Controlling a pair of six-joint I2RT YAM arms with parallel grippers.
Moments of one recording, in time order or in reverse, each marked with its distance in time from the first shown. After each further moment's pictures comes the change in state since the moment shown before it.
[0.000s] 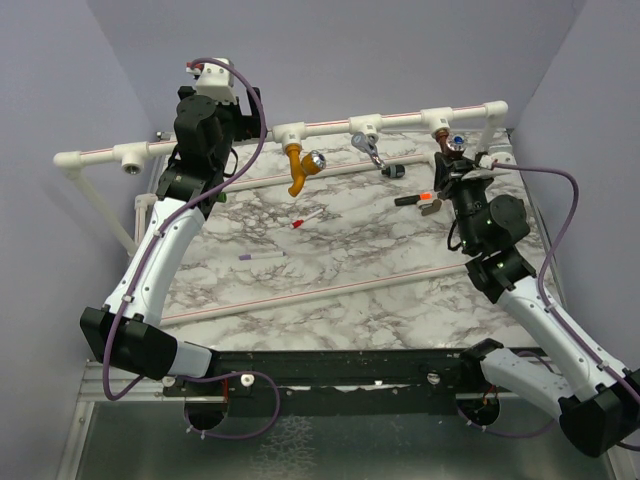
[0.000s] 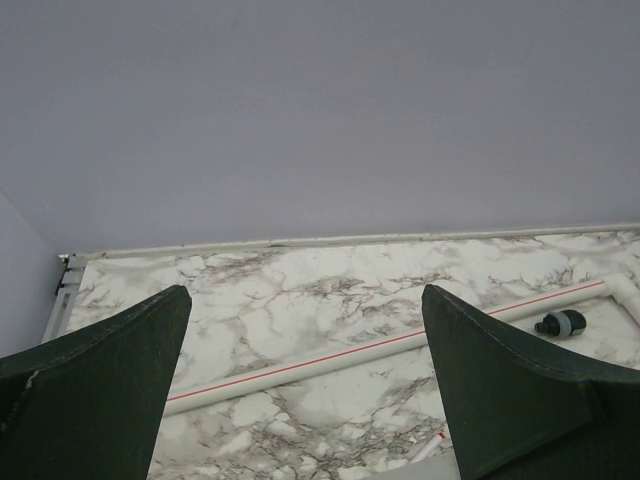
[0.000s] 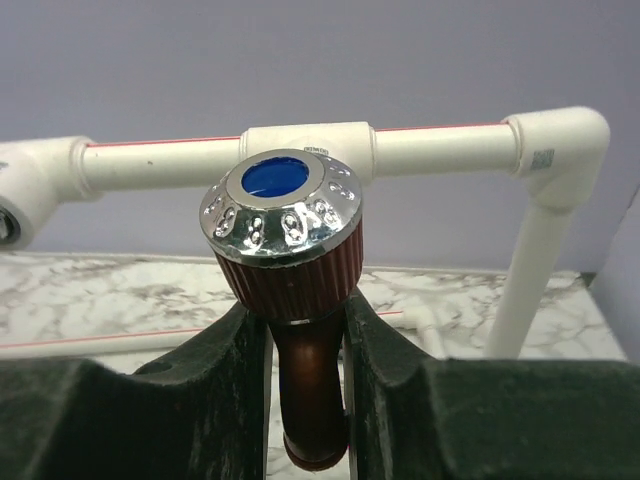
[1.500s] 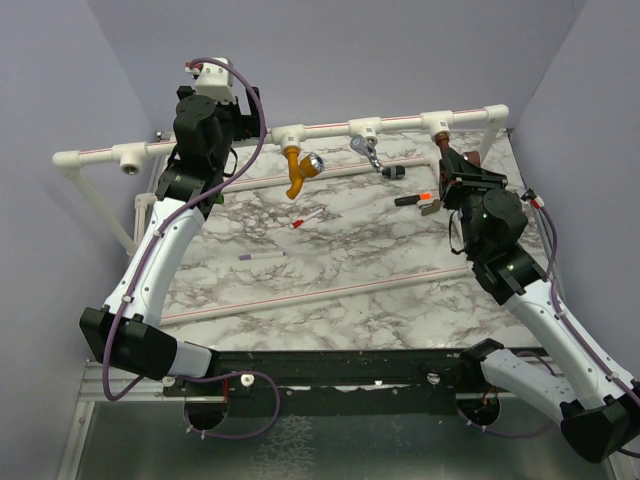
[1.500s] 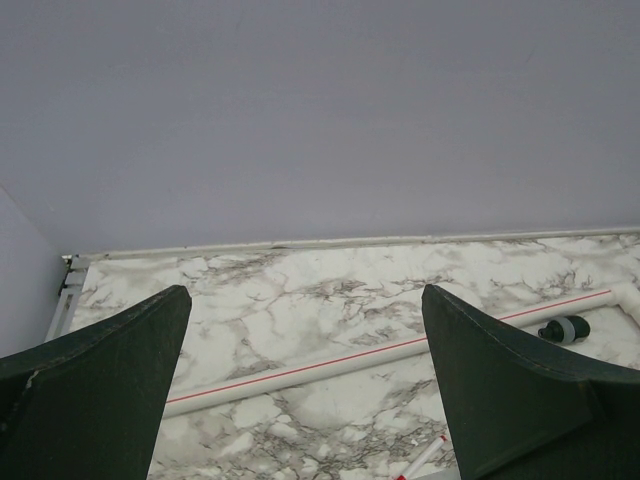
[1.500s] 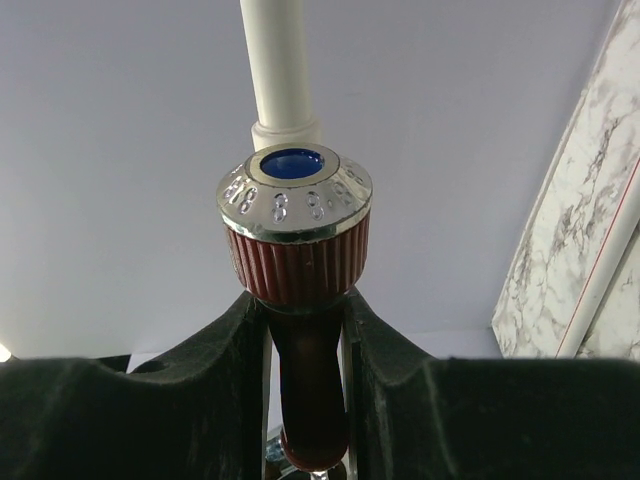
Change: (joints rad) left arm 0.000 -0.002 0.000 0.003 -0.001 0.002; right arm -0.002 -0.036 0.055 -0.341 0.200 1.733
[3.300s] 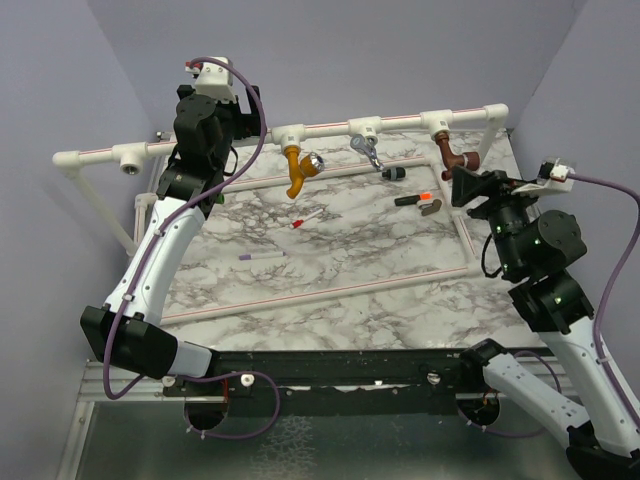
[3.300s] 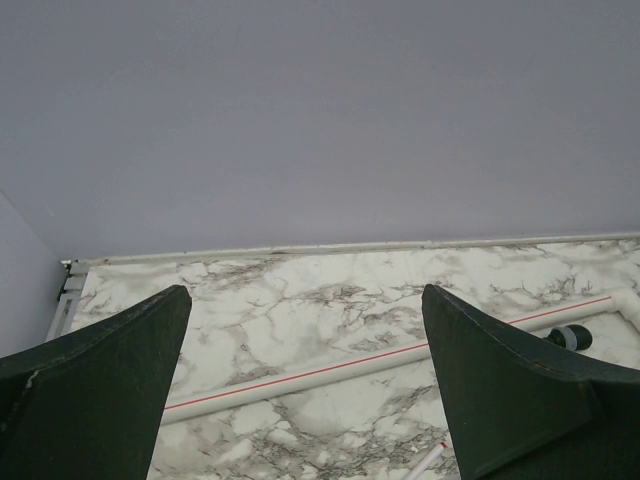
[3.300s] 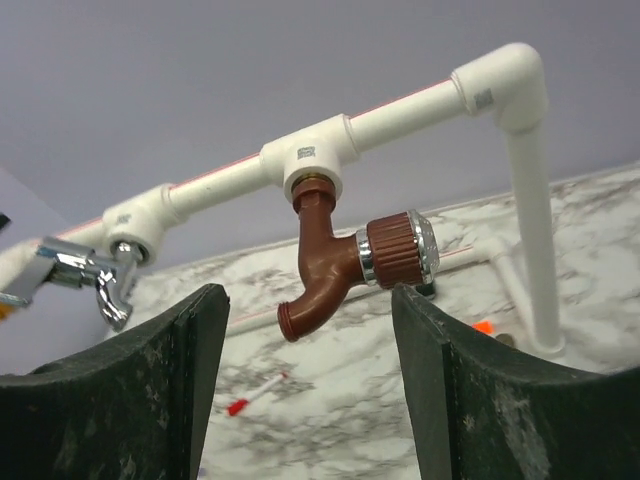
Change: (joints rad) left arm 0.001 0.005 0.000 0.016 0.000 0.000; right arm 0.002 -0.188 0.130 -0.180 -0.151 -1.234
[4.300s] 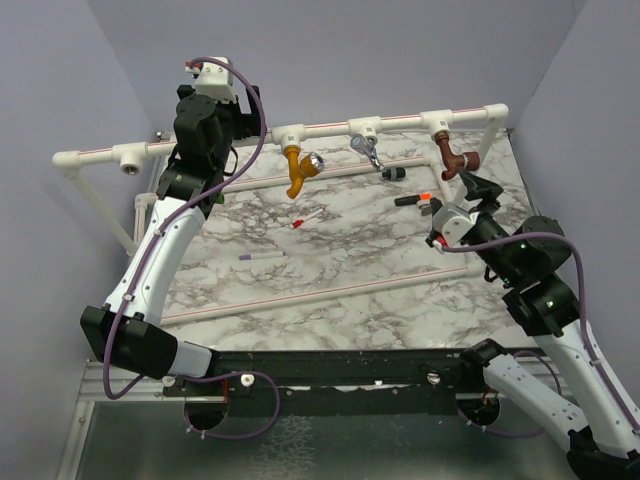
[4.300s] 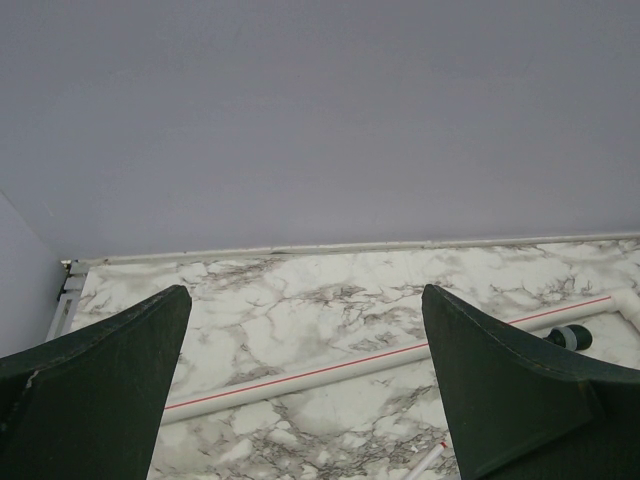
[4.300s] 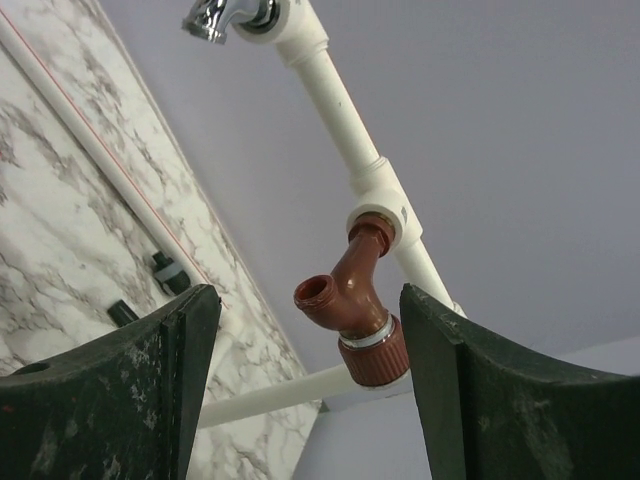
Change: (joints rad) left arm 0.000 0.000 0.000 0.000 0.000 0.000; right arm 0.000 -0.032 -0.087 -0.043 -0.507 -1.411
